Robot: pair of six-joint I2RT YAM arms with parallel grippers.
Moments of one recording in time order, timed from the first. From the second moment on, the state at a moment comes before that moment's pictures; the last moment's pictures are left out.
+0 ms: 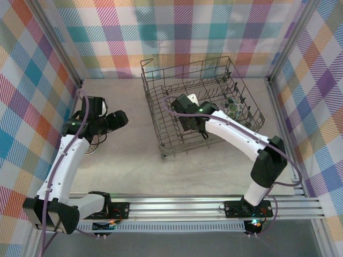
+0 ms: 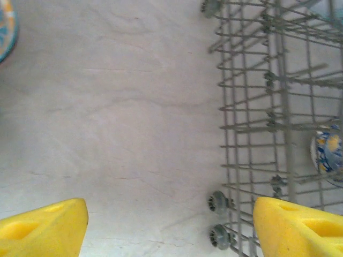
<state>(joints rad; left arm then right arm) -0.09 1.15 1.19 -0.93 0.09 -0.51 0.81 1.68 1.55 -1.01 0.61 0.30</state>
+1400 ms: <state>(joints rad) 0.20 1.63 1.15 -0.95 -0.06 -0.27 0.77 1.61 1.34 -0.82 0.33 0.20</state>
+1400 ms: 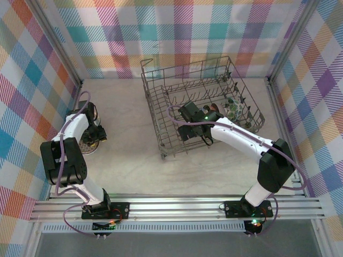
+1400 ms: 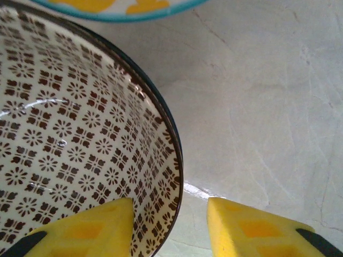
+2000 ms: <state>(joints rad) 0.20 1.67 1.15 -0.95 -0.09 -0.26 0.76 1.61 1.33 -0.82 0.33 0.20</state>
